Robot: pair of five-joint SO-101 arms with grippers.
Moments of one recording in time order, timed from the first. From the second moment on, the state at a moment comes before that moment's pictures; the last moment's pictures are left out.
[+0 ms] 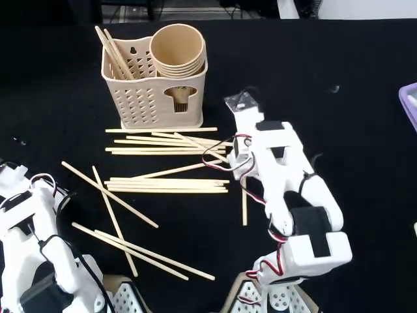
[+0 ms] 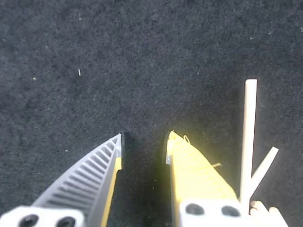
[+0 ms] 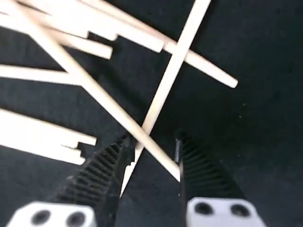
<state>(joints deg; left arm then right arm) -41.5 -28.9 66.2 36.4 17.4 -5.8 4.2 32.4 58.6 13.8</state>
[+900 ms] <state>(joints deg) -41.5 -28.9 66.2 36.4 17.4 -6.8 -20.2 32.4 76.4 22.5</state>
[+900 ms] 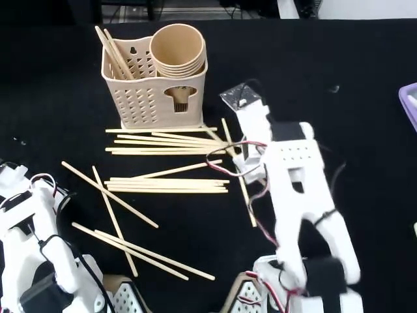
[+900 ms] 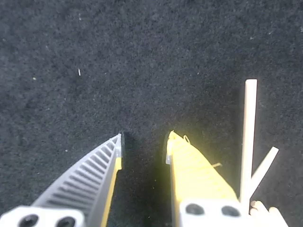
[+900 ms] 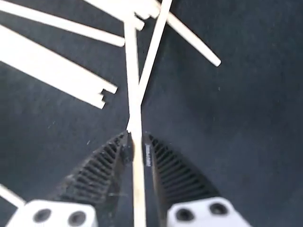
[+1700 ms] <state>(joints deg) -41.5 -28.9 66.2 36.4 17.4 -37.2 -36.8 17.8 48.1 4.7</state>
